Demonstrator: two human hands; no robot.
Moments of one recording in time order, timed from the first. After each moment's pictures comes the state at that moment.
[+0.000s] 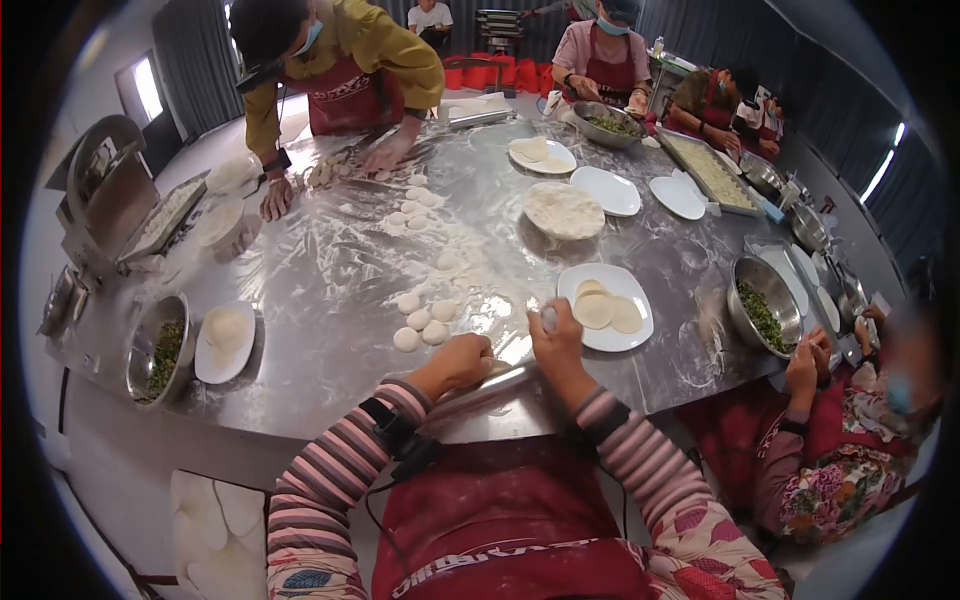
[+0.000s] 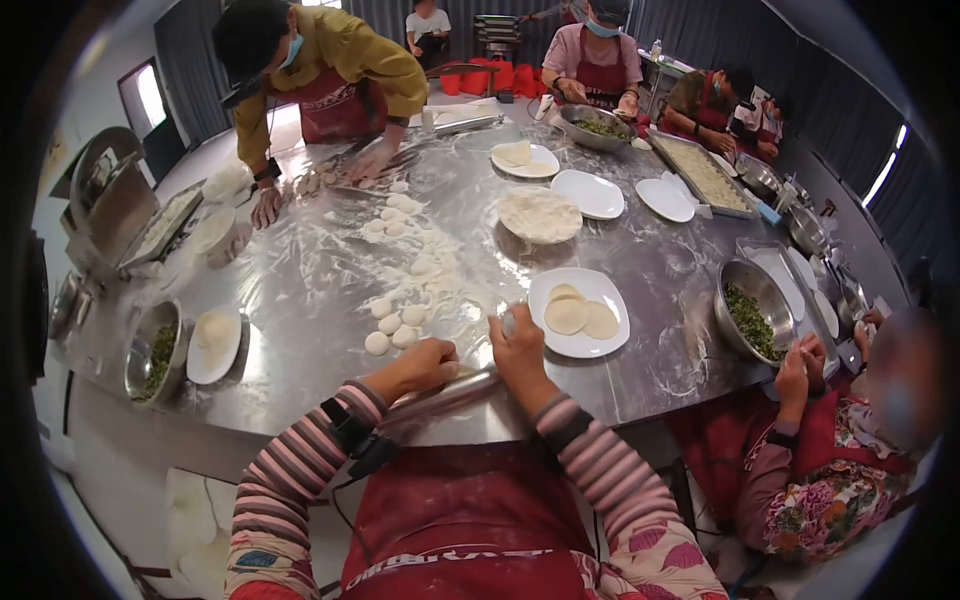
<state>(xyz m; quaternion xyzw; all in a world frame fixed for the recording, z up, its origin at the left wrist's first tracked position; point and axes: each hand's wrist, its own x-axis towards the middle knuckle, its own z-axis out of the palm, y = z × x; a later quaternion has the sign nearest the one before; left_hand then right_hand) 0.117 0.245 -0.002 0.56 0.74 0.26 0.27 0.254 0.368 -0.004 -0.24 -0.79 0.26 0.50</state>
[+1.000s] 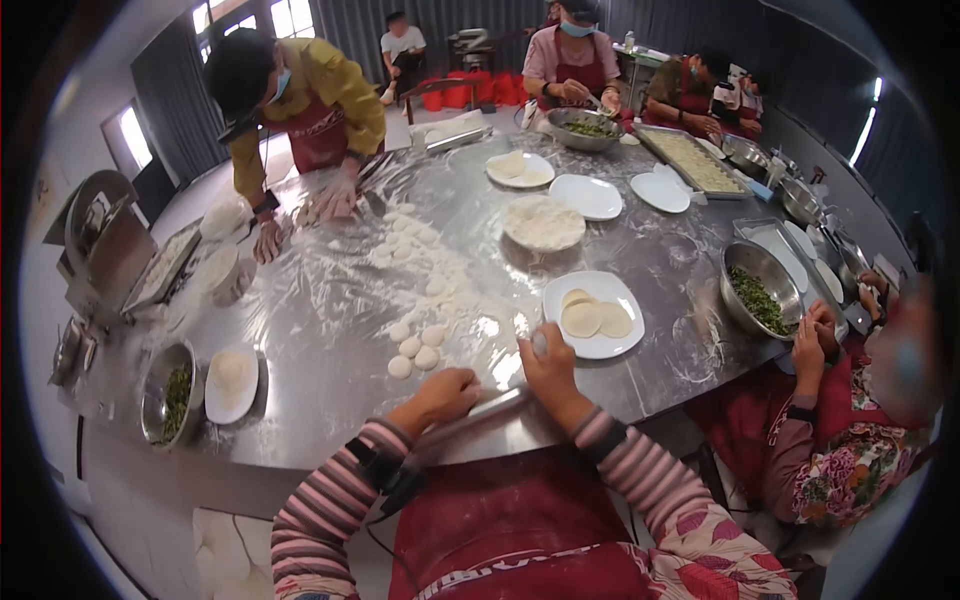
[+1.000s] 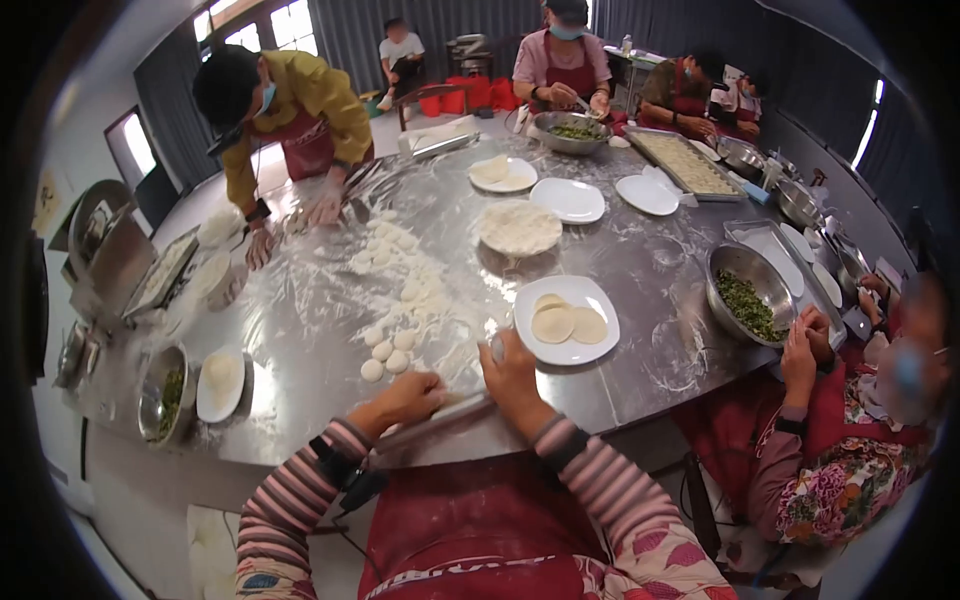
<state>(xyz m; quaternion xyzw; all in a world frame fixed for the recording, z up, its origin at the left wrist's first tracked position) 0.119 0.226 0.000 0.55 0.74 0.23 0.31 0.273 0.360 -0.008 -0.23 -0.77 0.27 0.53</state>
